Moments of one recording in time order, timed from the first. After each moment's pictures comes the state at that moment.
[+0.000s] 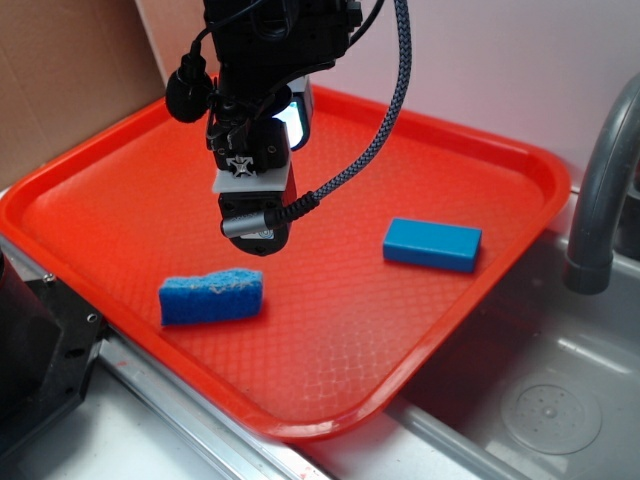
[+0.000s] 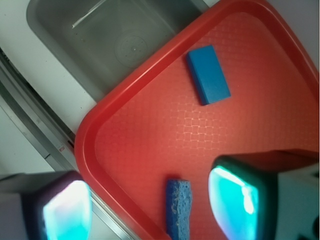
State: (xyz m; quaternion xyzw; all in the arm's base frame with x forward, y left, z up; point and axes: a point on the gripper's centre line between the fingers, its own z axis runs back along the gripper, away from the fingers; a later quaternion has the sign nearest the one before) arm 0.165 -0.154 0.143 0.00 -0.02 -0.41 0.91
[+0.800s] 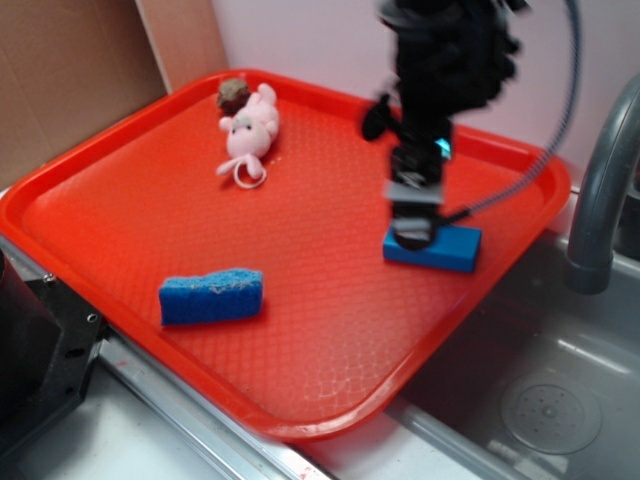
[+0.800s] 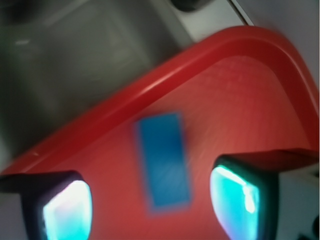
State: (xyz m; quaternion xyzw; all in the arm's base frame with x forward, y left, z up) arm 0.274 -0.156 0.059 0.00 0.00 -0.47 0.88
